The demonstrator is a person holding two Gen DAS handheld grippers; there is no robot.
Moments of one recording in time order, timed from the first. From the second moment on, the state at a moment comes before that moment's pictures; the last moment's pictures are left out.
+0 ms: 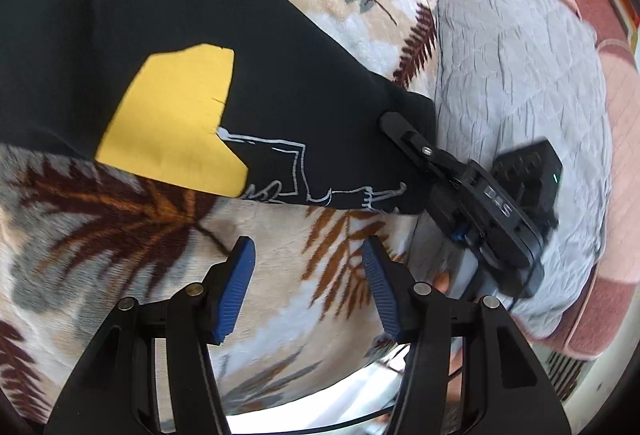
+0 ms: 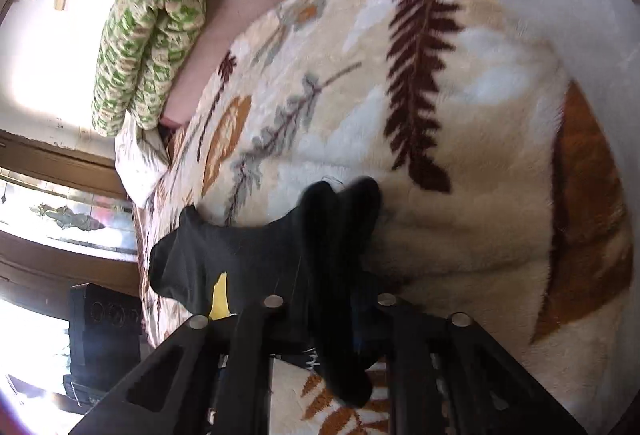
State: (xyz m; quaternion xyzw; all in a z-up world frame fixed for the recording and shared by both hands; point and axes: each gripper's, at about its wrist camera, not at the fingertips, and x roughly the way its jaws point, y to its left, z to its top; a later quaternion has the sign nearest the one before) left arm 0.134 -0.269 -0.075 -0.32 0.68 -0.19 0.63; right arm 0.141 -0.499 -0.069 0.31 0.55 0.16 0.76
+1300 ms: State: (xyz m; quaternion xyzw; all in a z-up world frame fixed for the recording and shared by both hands) left arm 0.151 -0.282 -0.110 -0.47 0.64 -0.15 0.59; right arm 0.121 -0.512 -0.036 0.41 0.52 0.12 0.74
